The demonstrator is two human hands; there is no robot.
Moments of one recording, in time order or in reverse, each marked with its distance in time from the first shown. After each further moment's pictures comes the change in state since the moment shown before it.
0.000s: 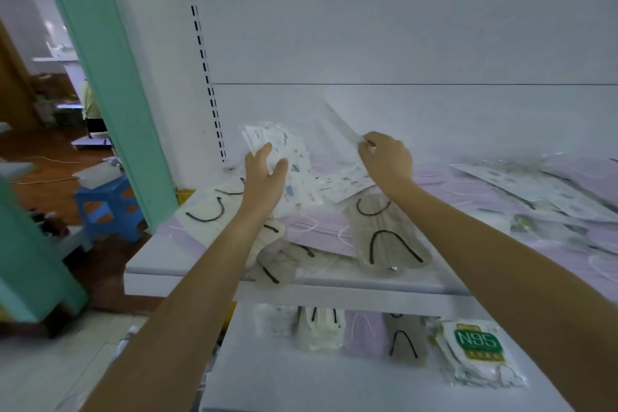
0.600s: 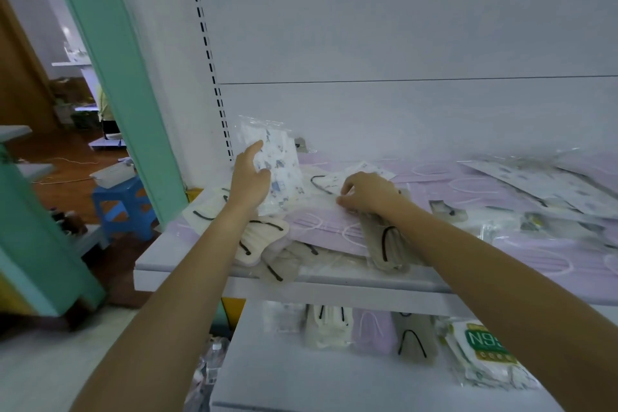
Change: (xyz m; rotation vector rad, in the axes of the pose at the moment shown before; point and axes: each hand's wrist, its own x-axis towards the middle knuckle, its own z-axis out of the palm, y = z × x) left_hand 0.017 -0.016 -0.023 0.048 0.042 0.040; right_hand -0.018 0.001 0.027 -0.239 -0.614 -0.034
